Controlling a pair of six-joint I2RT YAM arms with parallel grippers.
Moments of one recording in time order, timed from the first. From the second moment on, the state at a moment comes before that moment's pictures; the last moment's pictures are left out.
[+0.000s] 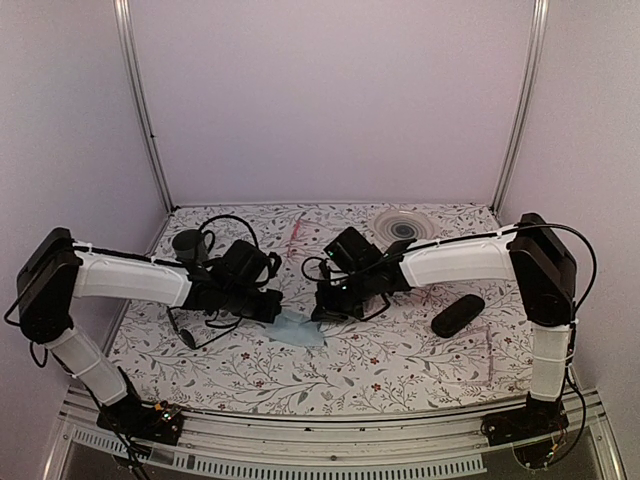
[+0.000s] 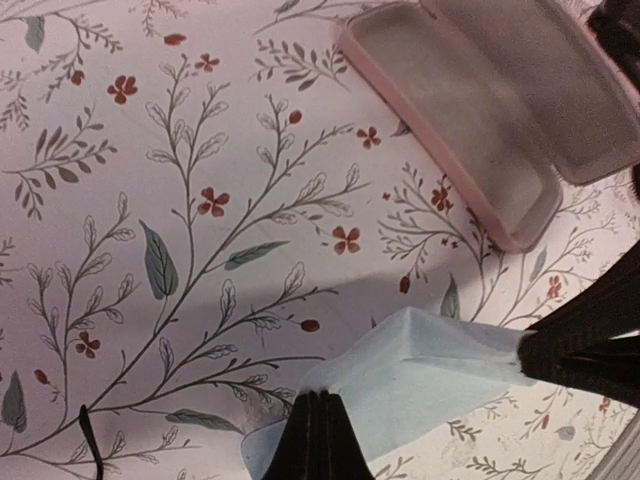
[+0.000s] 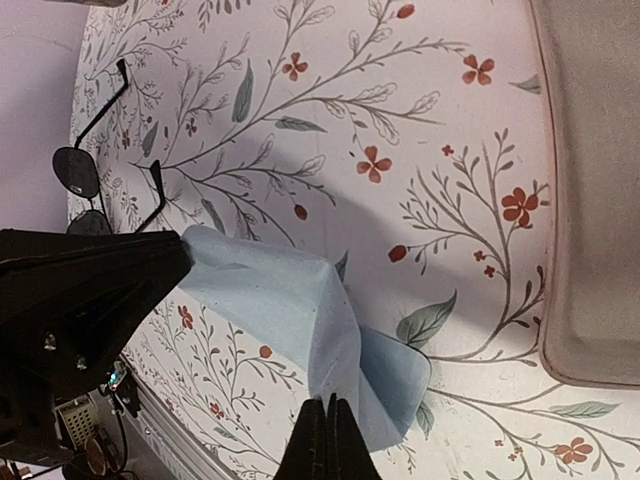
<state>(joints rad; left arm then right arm) -0.81 1.61 0.85 -0.17 -0.07 -0.48 0.94 2.02 1.41 -0.34 -0.27 0.84</state>
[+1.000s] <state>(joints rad) -0.72 1.20 0.52 -0.14 0.15 -0.72 1.00 1.98 1.45 -0.34 -0.39 0.60</state>
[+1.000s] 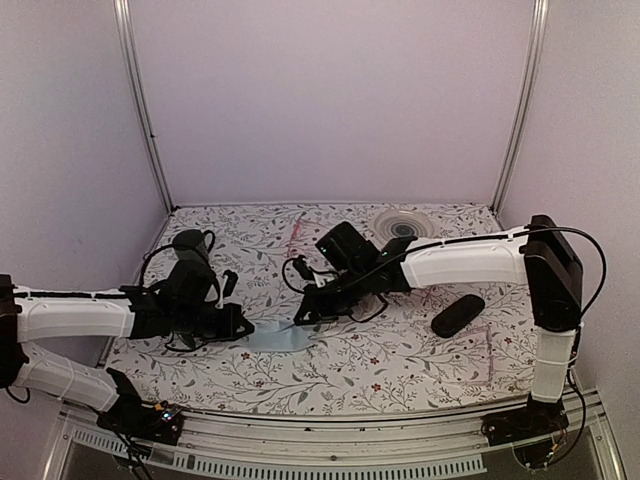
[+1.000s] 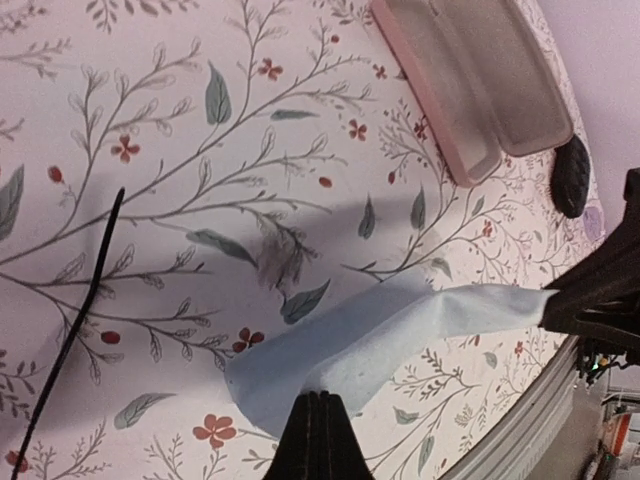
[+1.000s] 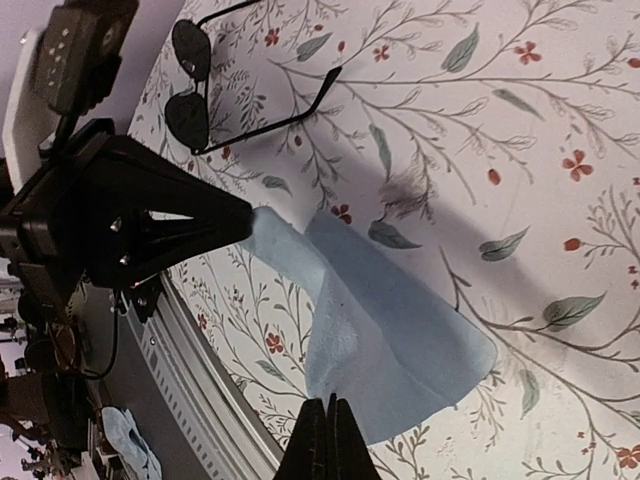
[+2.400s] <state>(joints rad) -0.93 1.16 0.39 -0.18 0.05 -1.00 1.14 2.01 1.30 -0.33 -0.34 0.76</state>
